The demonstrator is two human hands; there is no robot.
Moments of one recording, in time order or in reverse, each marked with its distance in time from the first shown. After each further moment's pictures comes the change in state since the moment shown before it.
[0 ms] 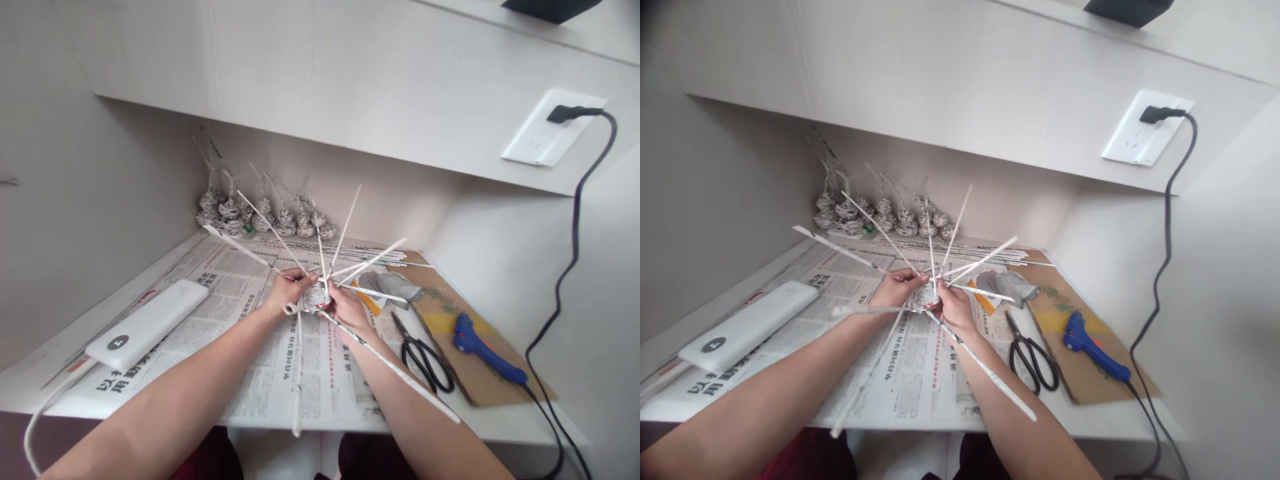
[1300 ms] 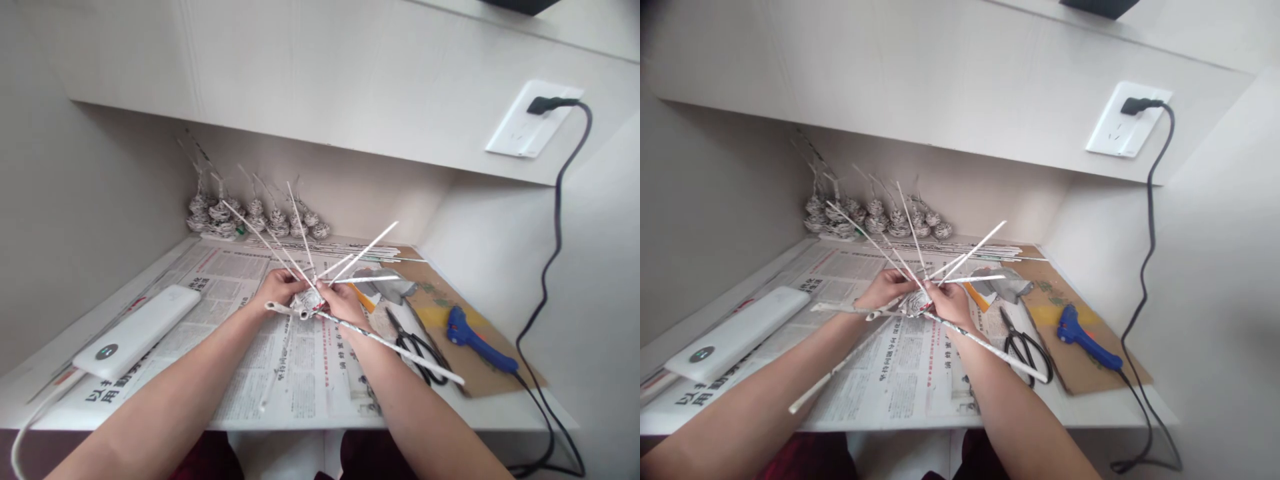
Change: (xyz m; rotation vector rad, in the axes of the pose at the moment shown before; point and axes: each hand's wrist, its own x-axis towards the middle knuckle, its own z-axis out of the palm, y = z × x) left_hand 0.008 -0.003 -0.011 -0.062 -0.166 -0.046; right_hand 0.003 -0.005 -0.008 -0.090 -0.030 0.053
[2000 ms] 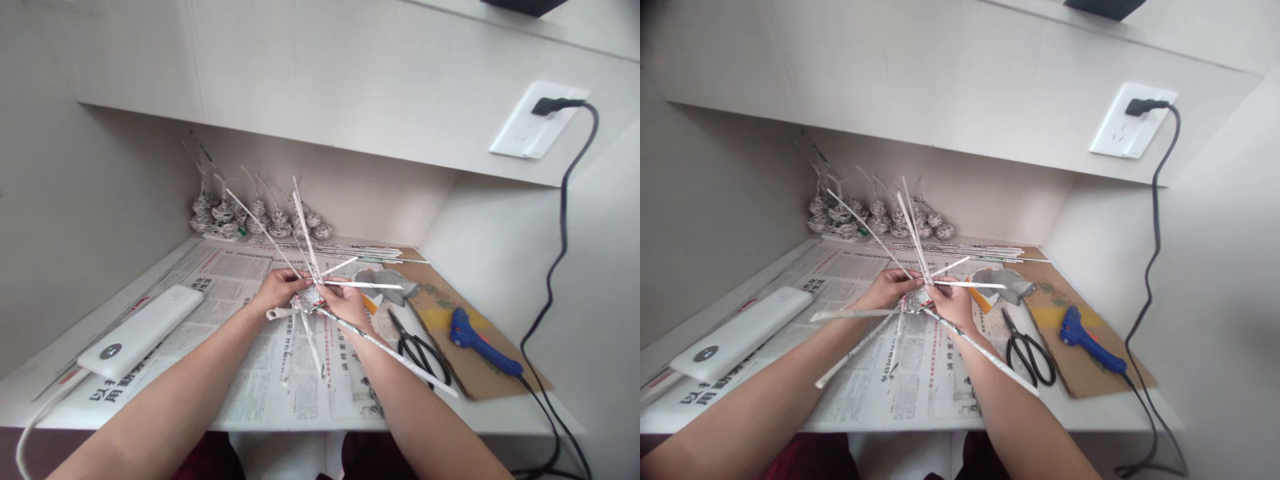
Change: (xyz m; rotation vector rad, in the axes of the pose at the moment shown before) left_hand 0.004 -0.005 -0.006 0.017 -0.009 0.039; right_hand 0.004 0.005 -0.001 0.017 0.000 -0.069
